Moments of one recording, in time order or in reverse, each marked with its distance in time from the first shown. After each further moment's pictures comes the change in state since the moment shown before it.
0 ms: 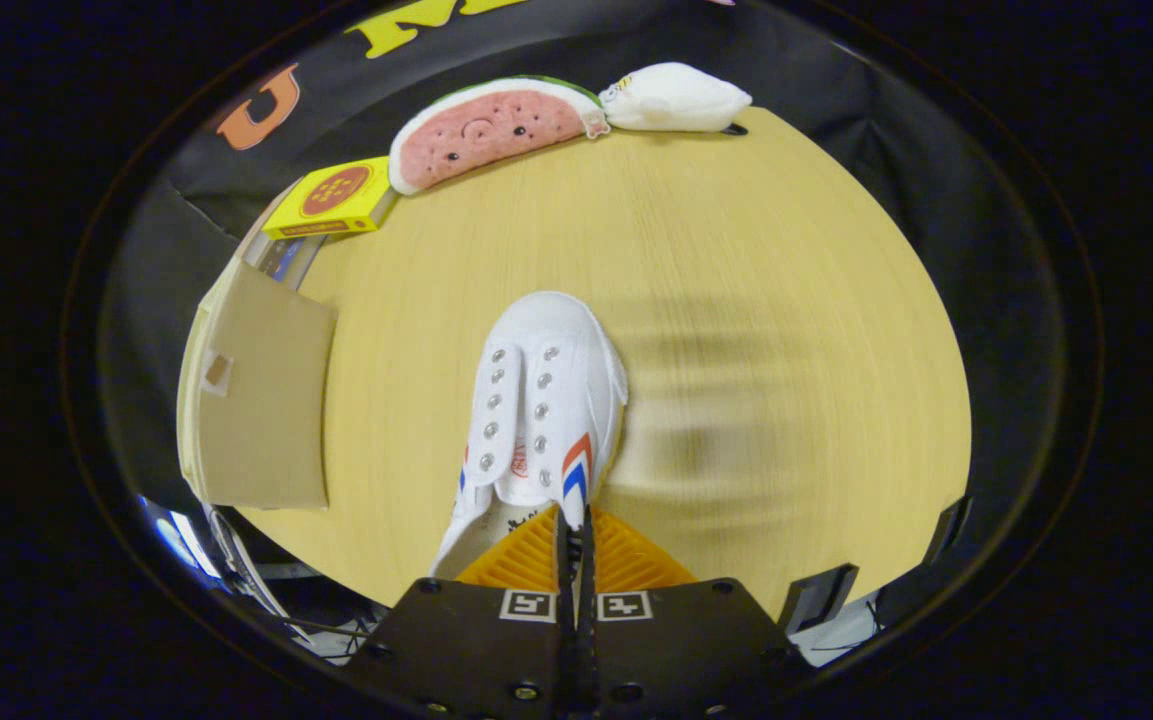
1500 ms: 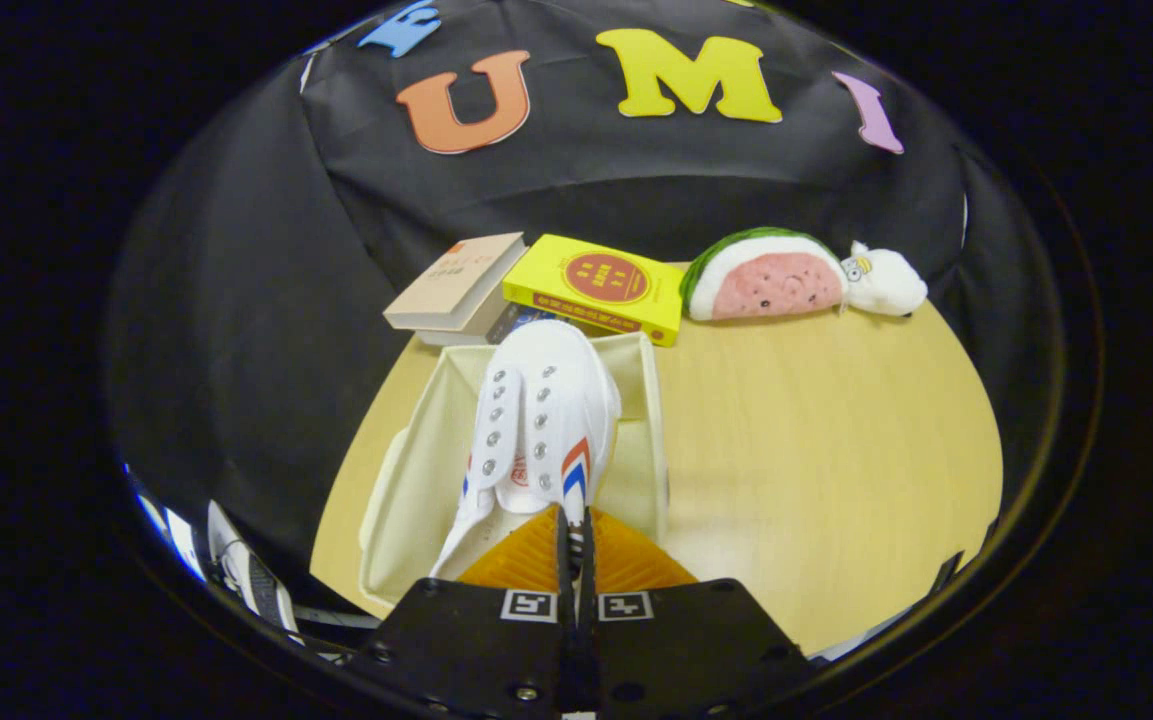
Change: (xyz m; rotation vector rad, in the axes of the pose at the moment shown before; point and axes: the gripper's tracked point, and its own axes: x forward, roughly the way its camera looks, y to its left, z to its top) arm -0.011 0.338 0.026 -0.186 -0.397 0.009
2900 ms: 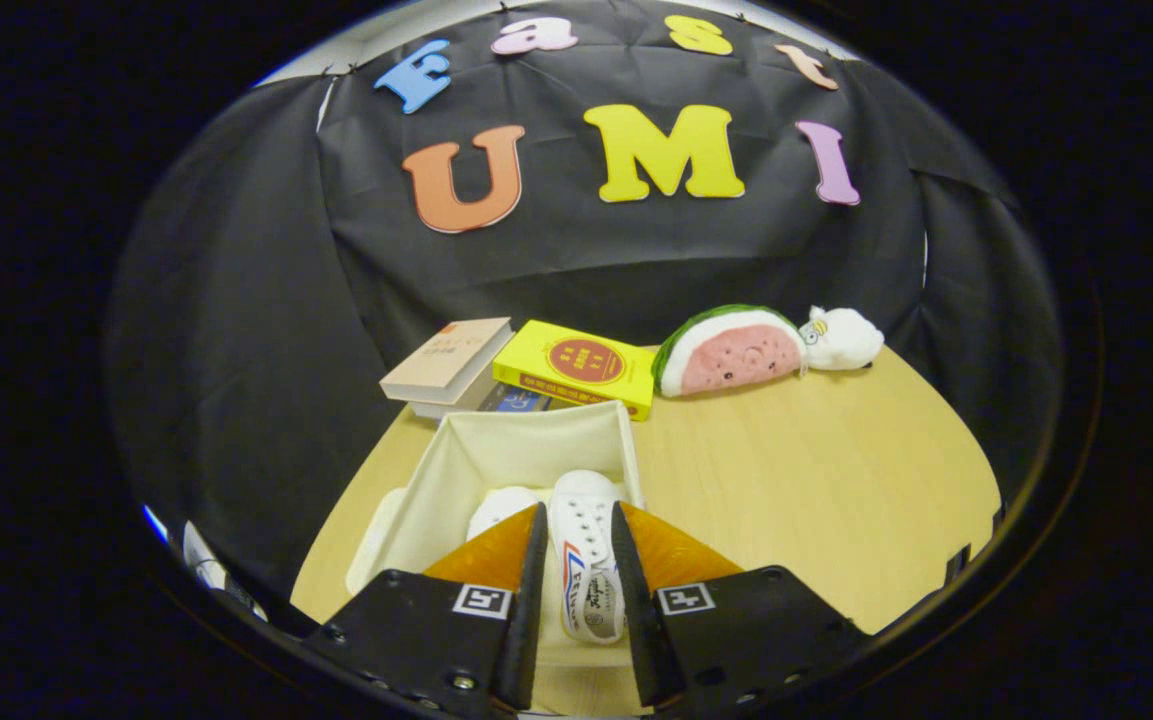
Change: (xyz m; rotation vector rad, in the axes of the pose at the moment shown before) arm -0.047 0.011 0.015 0.025 -0.308 -0.007
